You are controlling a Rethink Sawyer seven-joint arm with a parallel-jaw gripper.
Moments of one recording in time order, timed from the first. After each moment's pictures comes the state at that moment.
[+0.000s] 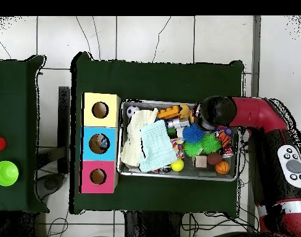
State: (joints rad) arm -0.73 -0.44 0.49 1.24 -0.66 0.90 1.96
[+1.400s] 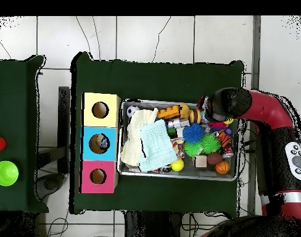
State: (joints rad) arm -0.79 -0.33 0.55 1.10 -0.59 0.99 1.76
